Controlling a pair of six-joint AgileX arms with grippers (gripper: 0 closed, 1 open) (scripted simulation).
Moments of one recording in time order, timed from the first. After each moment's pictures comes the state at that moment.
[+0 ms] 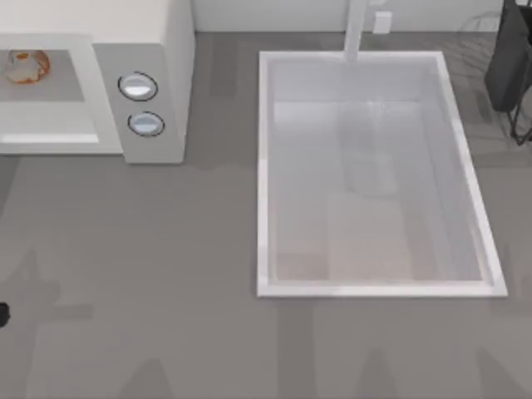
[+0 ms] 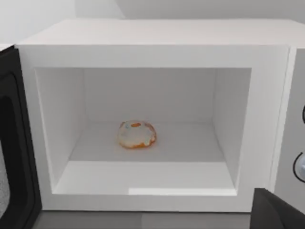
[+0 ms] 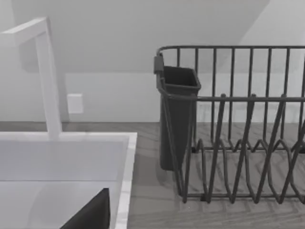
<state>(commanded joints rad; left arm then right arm) 0.19 -0.10 0.00 -0.08 0.19 0.00 0.00 0.00 0.00 0.00 0.00 0.00</state>
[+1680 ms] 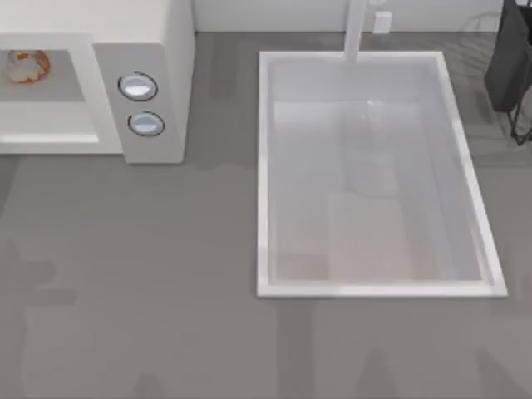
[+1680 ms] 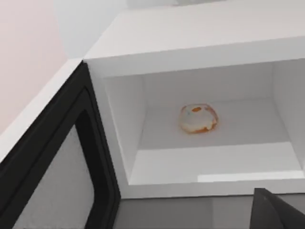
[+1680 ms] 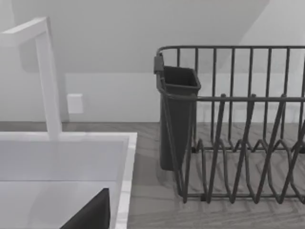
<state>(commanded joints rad) 0.35 0.14 0.25 -0.23 0.24 0.18 0.00 0.00 0.00 0.00 0.00 0.00</state>
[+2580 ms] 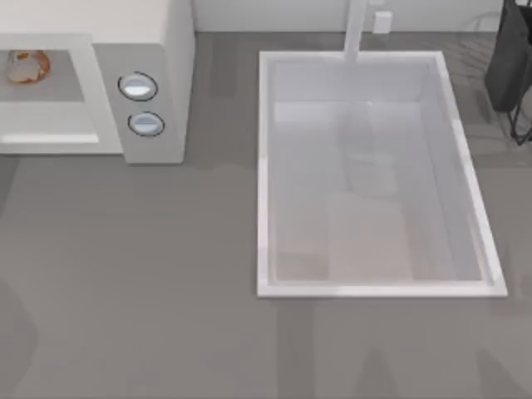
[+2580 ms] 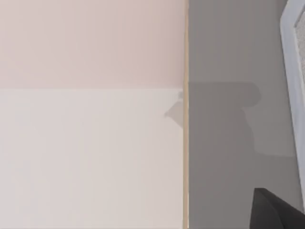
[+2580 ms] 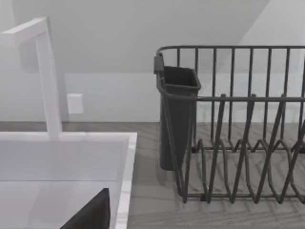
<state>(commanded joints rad) 1.02 1.57 1.26 -0.70 0.63 0.86 0.00 0.00 0.00 0.00 0.00 0.00</state>
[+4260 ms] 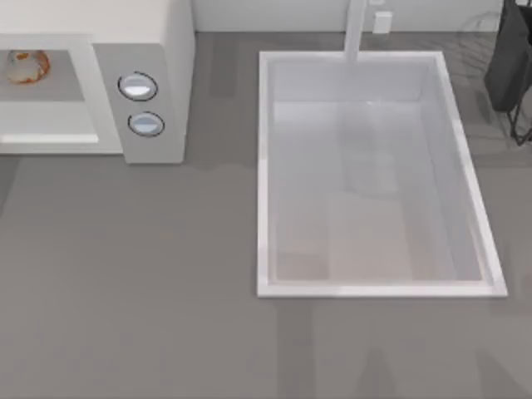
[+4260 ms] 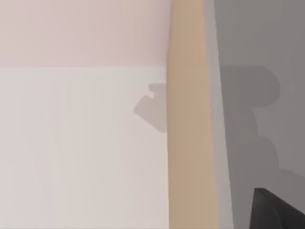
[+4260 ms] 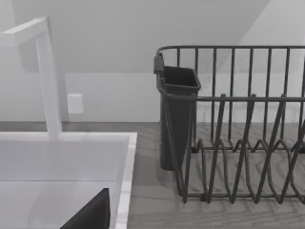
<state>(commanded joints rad) 1.05 1.88 1.13 -0.39 0.68 0.93 0.00 0.00 0.00 0.00 0.00 0.00</state>
